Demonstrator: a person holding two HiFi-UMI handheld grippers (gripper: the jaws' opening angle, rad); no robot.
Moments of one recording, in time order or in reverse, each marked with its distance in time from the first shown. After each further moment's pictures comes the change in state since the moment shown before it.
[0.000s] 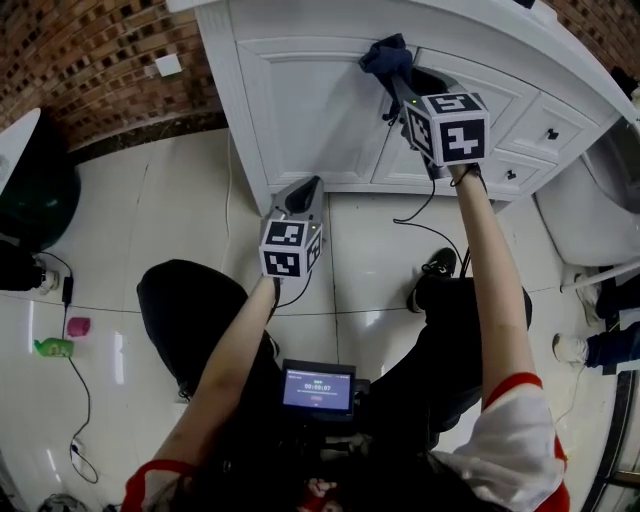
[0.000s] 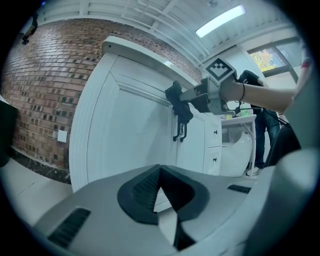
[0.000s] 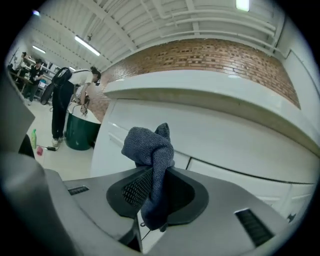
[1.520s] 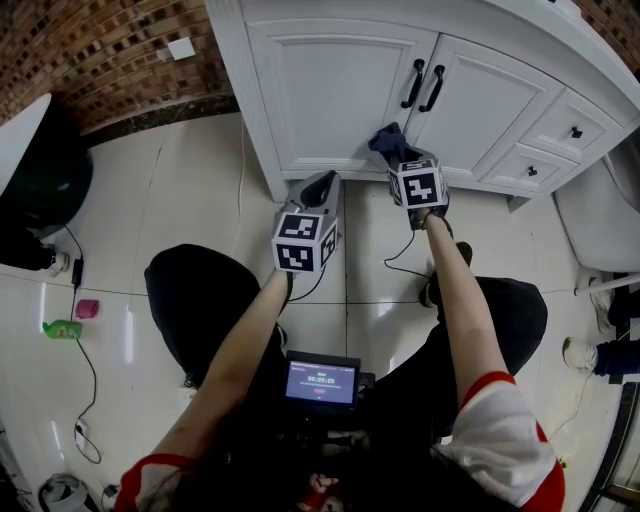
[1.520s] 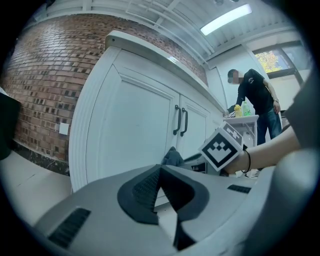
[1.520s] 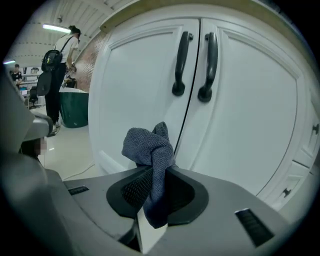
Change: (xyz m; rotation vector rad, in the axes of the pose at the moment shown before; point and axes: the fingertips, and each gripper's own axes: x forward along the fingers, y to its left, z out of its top) left arm 0.007 -0.005 -0.019 -0.038 0.037 0.007; right arm 0.041 0.060 -0.259 0.138 0.387 -0.003
